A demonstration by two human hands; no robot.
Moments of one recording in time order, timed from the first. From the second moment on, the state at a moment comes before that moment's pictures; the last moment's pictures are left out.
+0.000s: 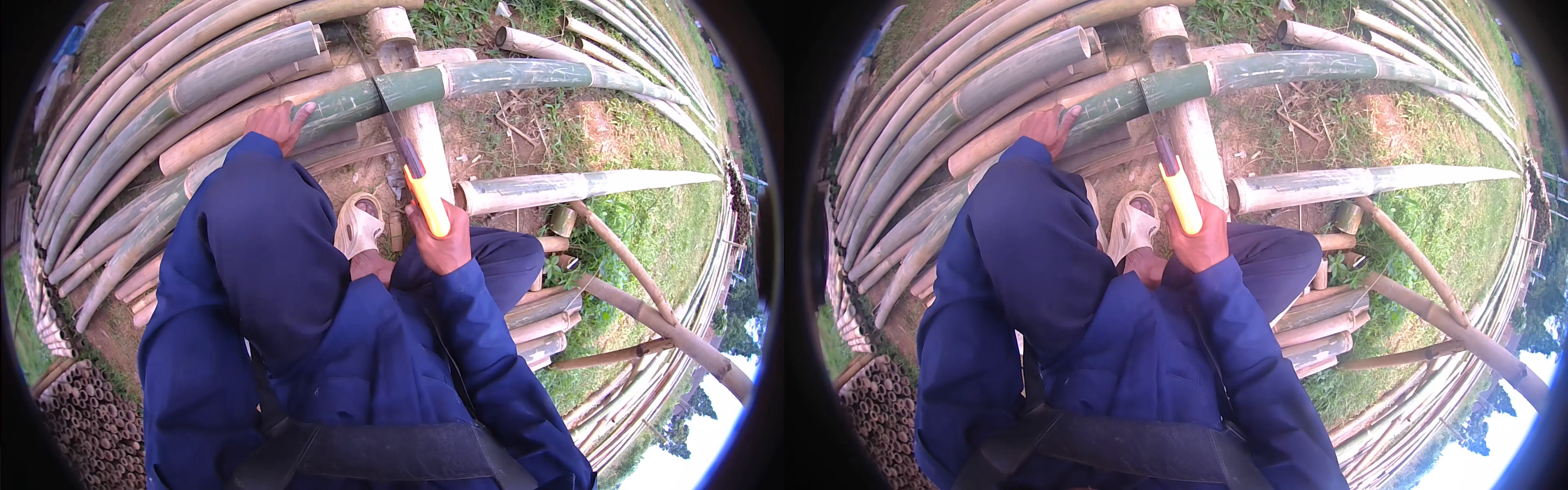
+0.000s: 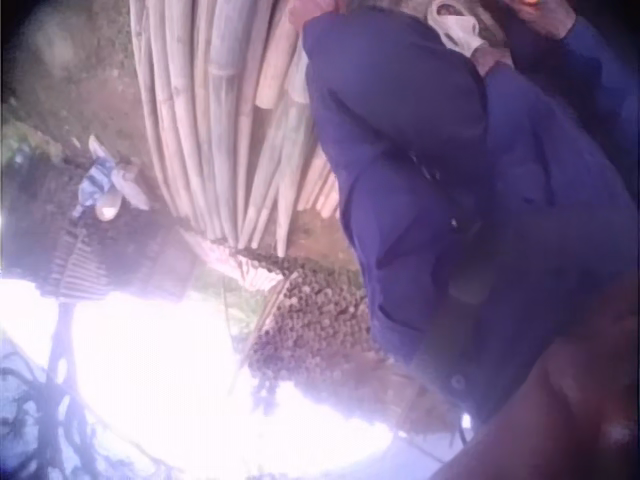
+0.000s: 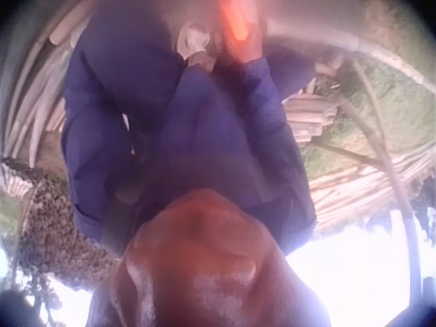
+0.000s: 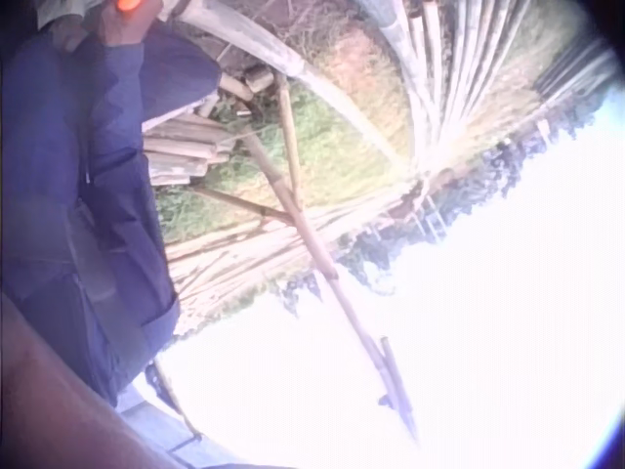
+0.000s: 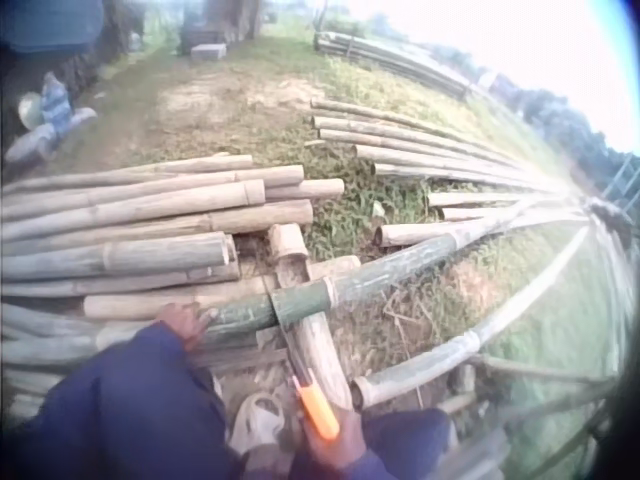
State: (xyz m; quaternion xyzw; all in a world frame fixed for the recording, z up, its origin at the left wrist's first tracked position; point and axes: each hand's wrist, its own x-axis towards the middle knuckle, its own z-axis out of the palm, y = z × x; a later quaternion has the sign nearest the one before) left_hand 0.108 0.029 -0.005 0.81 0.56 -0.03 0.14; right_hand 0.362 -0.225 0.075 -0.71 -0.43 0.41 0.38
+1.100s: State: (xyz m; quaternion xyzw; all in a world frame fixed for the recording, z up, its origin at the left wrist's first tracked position) left_hand 0.110 0.034 -0.002 0.79 0.59 -0.06 0.15; right_hand 0.369 -0.329 0.127 -0.73 -0.42 0.40 0.36
